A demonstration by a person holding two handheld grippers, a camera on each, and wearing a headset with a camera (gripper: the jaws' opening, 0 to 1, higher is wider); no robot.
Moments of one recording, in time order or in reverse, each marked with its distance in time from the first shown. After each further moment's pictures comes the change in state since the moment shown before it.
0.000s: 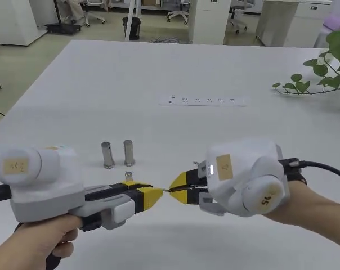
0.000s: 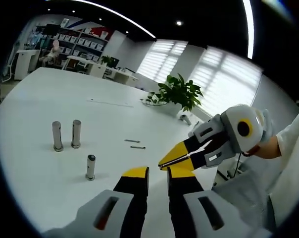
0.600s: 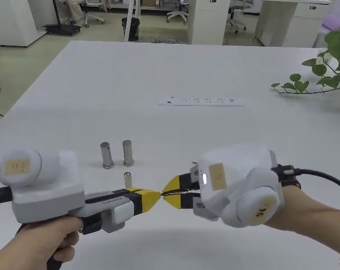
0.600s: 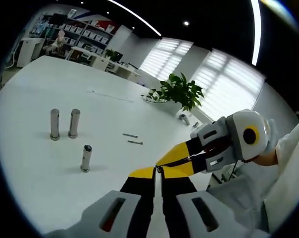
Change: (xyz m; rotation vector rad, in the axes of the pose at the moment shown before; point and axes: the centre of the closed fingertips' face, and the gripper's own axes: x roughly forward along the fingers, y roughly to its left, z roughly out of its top) left arm 0.002 -0.002 -0.008 -0.077 0.019 -0.010; right arm 0.003 0.006 0.009 -0.046 -0.015 -0.005
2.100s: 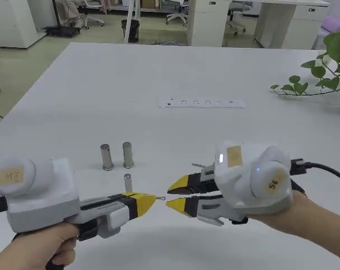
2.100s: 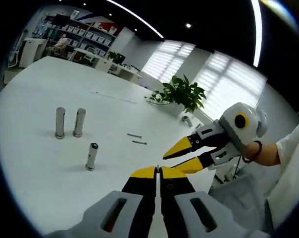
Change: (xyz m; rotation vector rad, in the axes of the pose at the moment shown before) left arm -0.006 0.007 -0.004 0.027 -0.018 0.027; right arm -0.009 -0.001 -0.008 0.475 -0.115 0.031
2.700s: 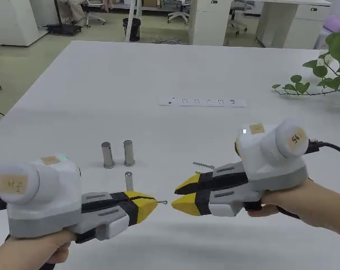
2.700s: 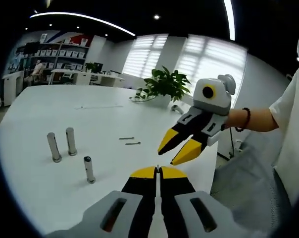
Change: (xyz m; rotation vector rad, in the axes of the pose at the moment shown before) left arm -0.001 -0.012 -0.004 0.254 0.048 -0.074; right arm -0.009 0.007 0.000 0.275 -0.073 0.166
